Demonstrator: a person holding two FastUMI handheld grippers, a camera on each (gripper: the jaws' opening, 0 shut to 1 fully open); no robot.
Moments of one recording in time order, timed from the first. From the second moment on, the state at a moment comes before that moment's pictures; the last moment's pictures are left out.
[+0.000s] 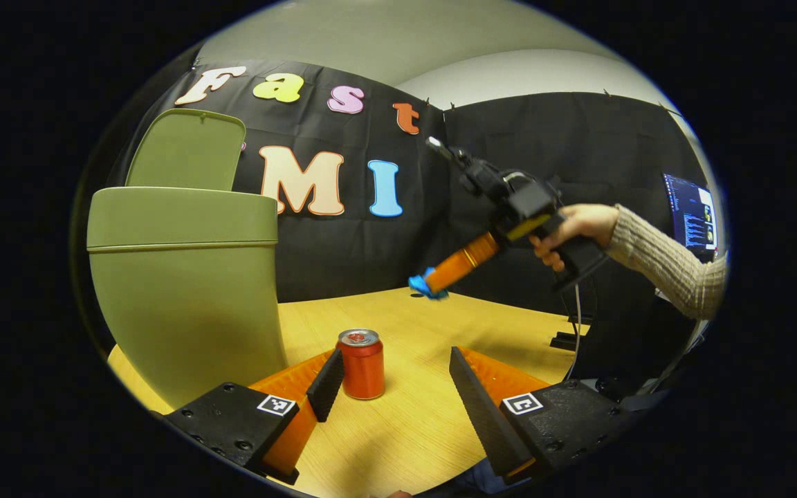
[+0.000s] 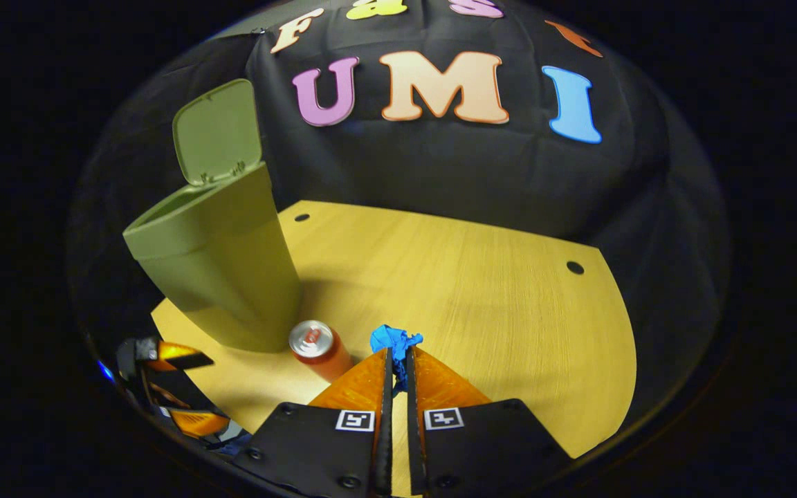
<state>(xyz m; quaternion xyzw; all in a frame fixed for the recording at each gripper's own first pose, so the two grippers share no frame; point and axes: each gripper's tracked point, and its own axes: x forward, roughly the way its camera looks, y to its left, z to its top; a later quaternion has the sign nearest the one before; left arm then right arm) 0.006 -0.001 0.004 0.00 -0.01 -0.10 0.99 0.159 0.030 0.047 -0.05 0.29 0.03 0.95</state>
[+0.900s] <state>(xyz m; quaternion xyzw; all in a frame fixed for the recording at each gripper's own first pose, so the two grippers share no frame) 0.003 0.000 0.006 0.00 -0.01 -0.11 0.99 0.200 0.242 0.185 0.07 0.12 0.29 0.95</state>
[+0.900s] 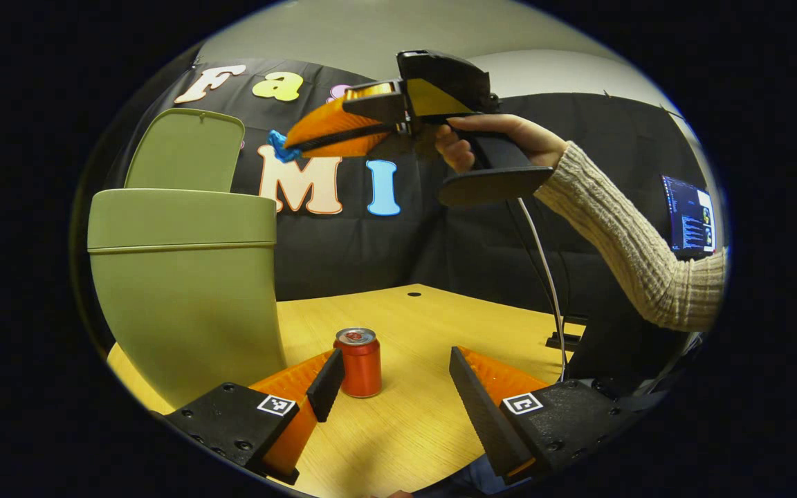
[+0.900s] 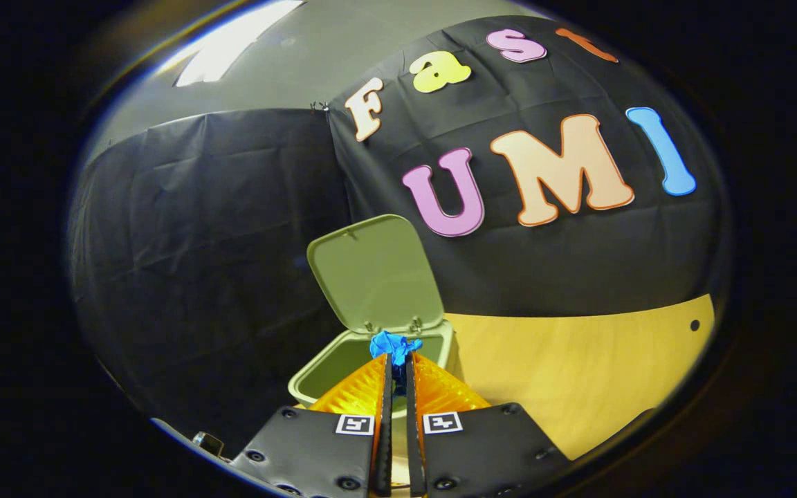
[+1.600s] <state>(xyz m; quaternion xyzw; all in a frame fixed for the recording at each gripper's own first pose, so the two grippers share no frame) 0.003 0.002 0.007 0.00 -0.01 -0.11 0.99 0.214 0.267 0.144 0.01 0.13 0.30 0.95</state>
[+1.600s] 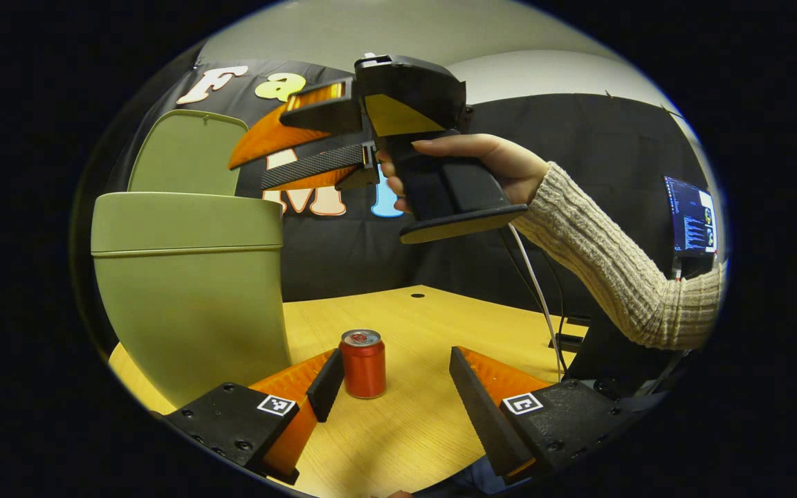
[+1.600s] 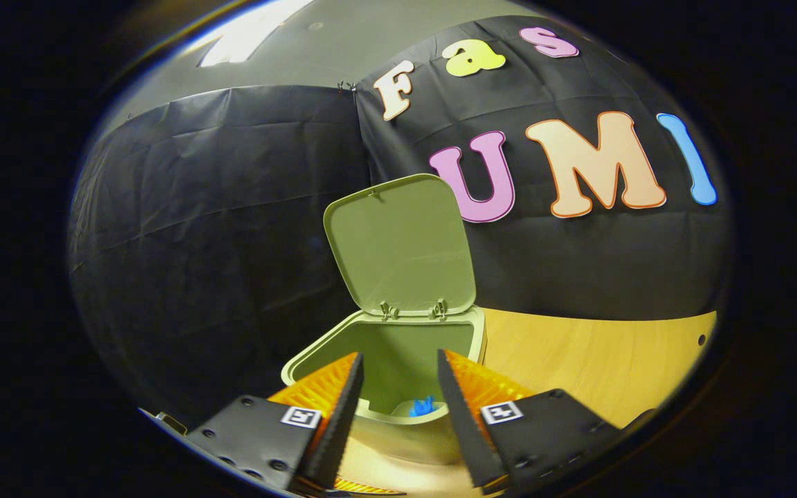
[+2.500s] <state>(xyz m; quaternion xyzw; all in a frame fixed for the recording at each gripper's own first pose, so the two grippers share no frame) 0.061 0.003 -0.021 0.02 0.04 -0.05 1.00 0.120 0.035 0.147 -0.01 0.05 0.12 0.99</state>
